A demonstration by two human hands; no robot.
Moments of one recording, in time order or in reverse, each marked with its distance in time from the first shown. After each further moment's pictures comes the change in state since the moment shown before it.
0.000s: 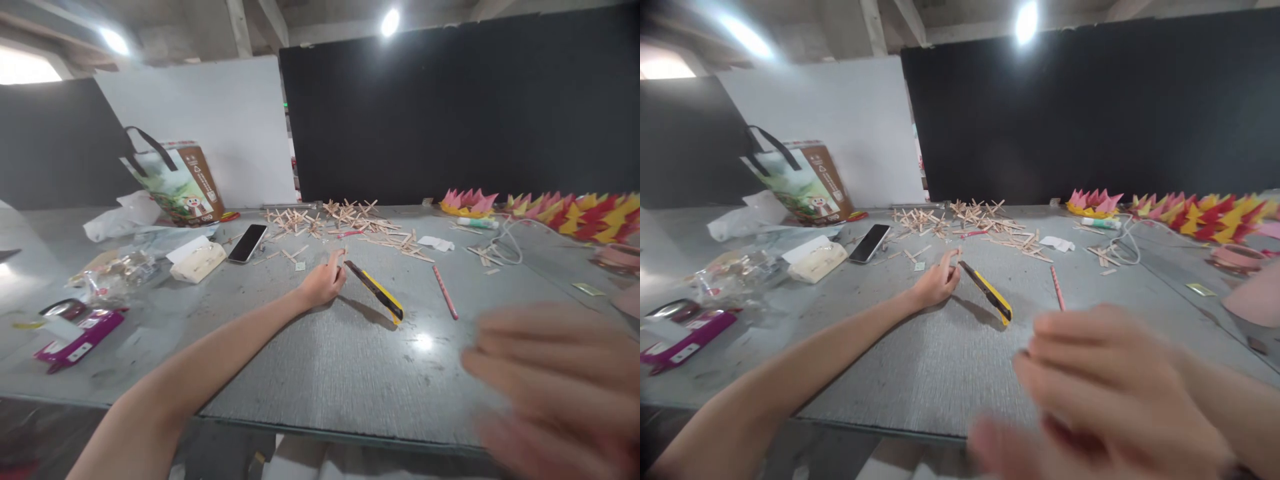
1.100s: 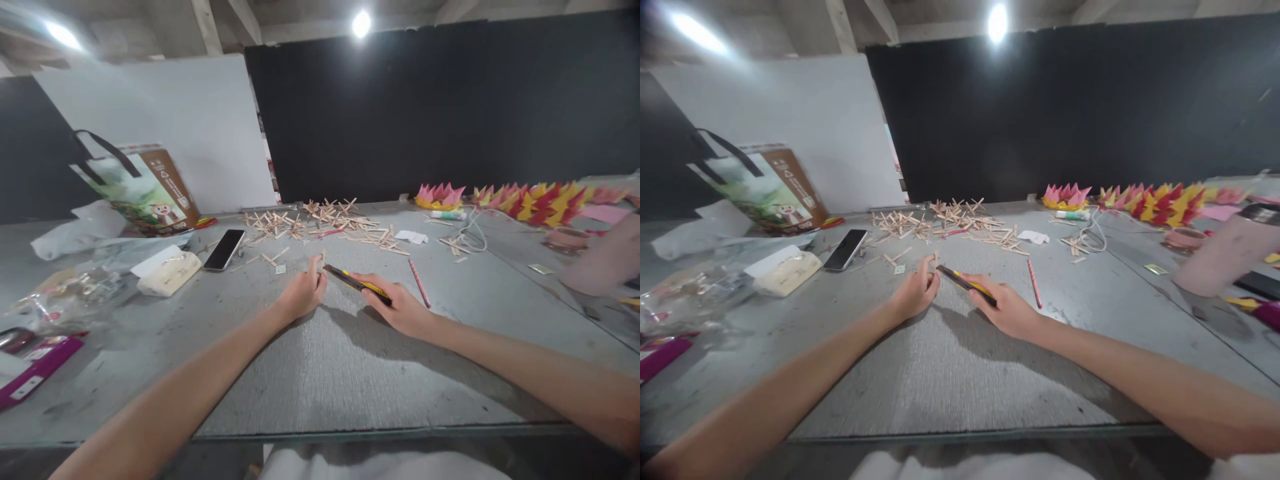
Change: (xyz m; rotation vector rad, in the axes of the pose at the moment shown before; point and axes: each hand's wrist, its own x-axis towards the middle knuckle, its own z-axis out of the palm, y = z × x) left_hand -0.015 0.018 0.001 0.059 0.027 -0.089; right_hand 0.039 0.060 0.076 0.458 -0.030 0.325
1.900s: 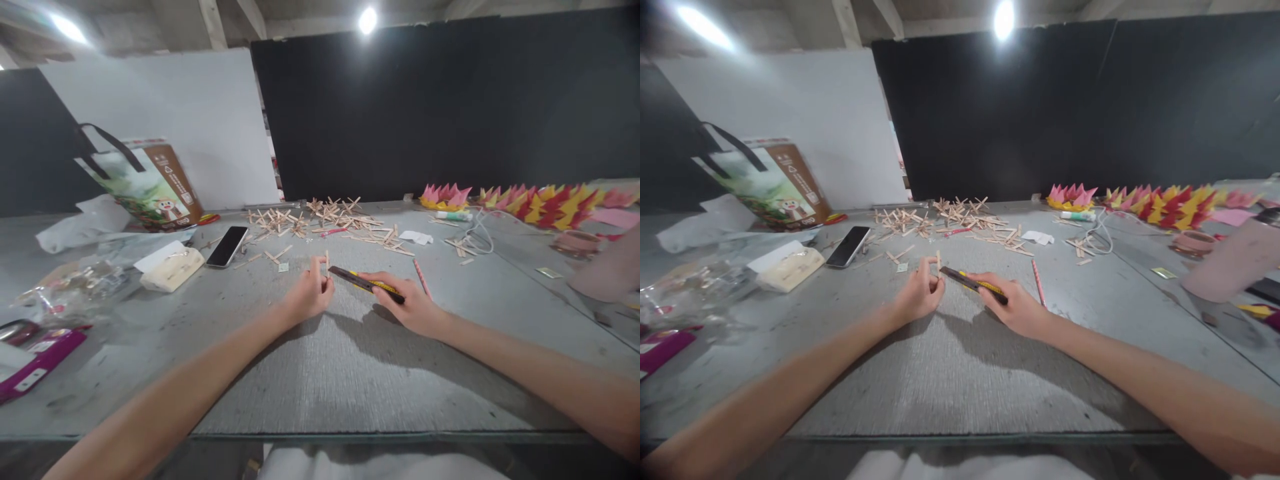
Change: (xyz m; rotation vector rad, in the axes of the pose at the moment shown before) left_hand -0.007 0.009 0.002 -0.183 0.050 0.098; right_hand 0.000 -0.002 -0.010 -0.011 0.055 -0.046
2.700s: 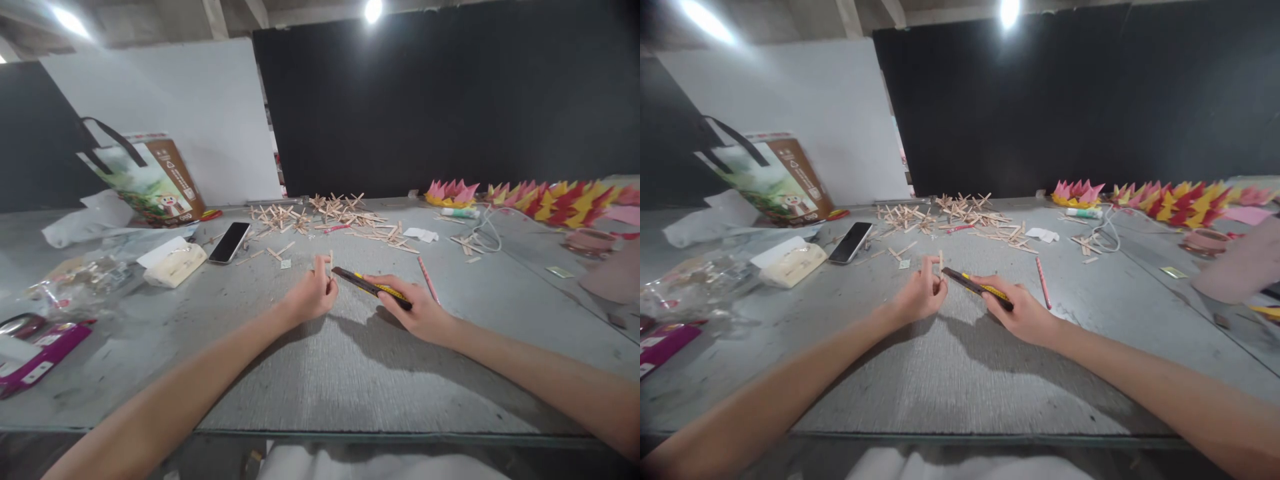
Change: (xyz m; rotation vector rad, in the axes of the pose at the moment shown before) left_hand -0.007 0.006 0.000 0.042 -0.036 -0.068; right_hand -0.011 0.000 0.001 -0.023 0.009 -0.012
